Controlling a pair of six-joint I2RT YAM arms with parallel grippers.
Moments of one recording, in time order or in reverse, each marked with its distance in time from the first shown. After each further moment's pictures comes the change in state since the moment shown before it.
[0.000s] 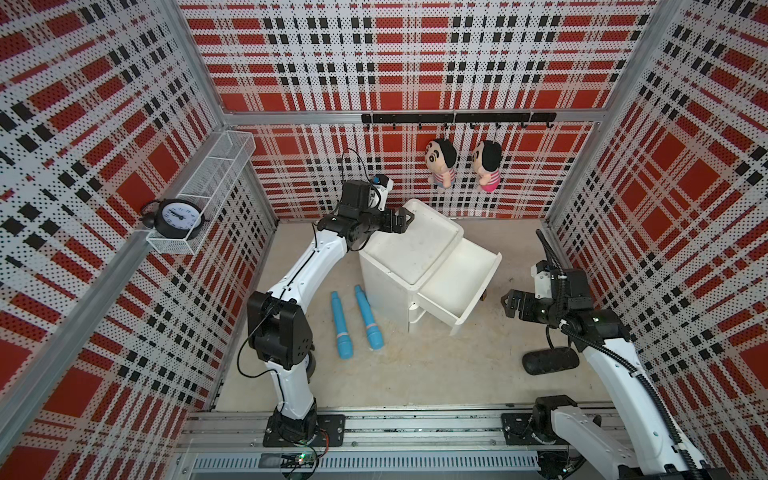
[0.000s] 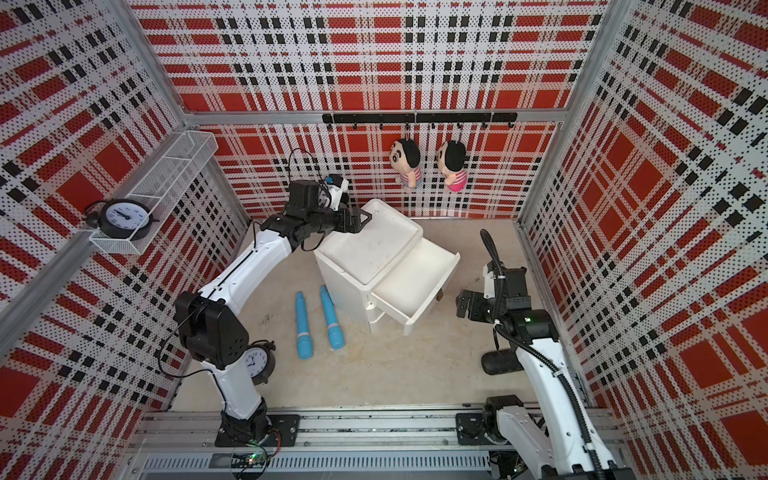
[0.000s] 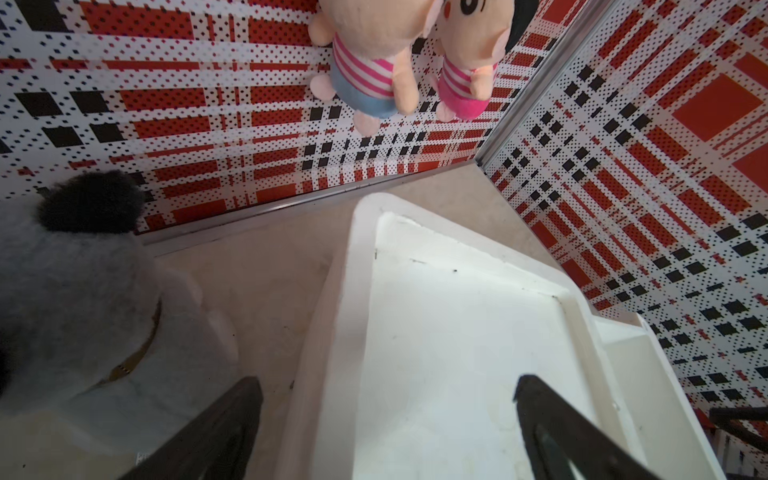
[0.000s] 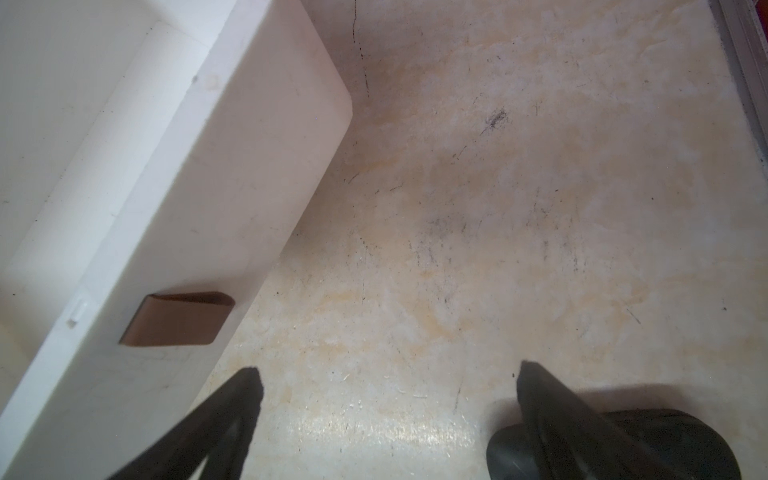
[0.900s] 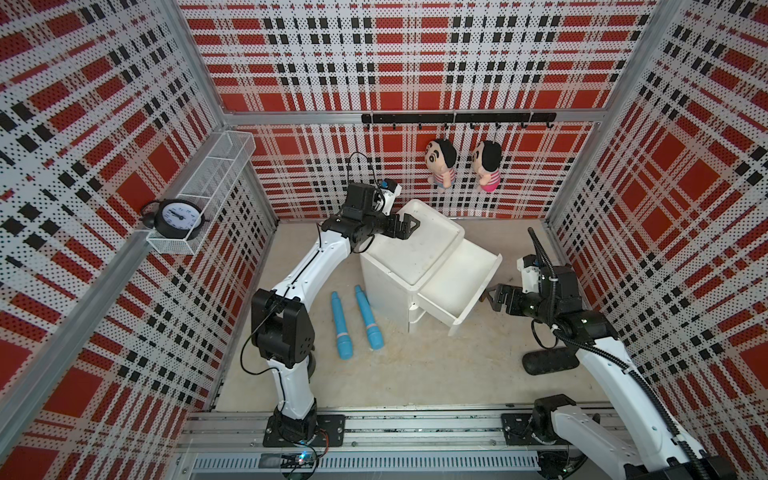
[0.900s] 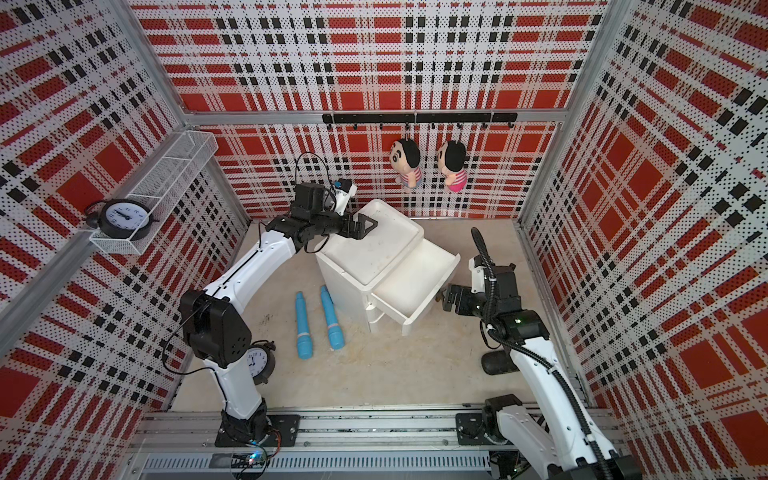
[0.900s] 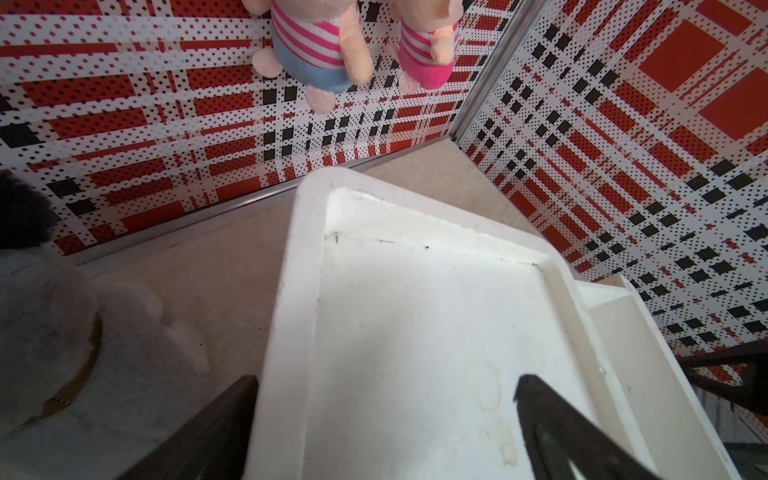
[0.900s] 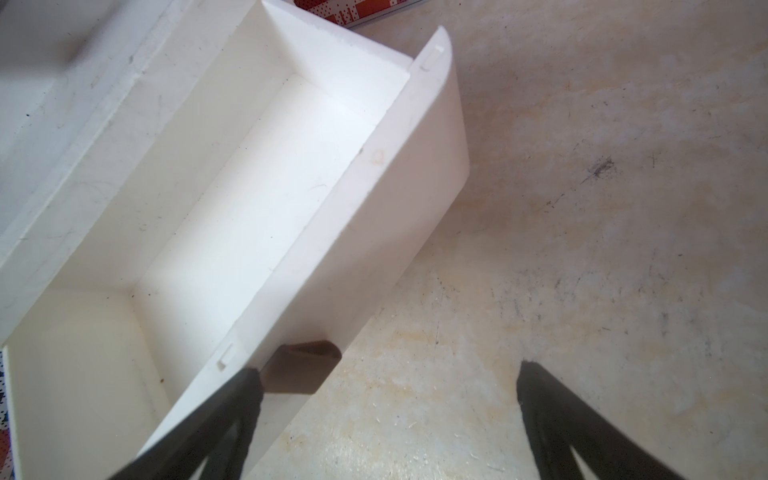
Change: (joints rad) left arm -0.018 0.010 -0.022 0.008 0.086 0.047; right arm 0.104 0.019 -0.053 0.226 -0.100 0.086
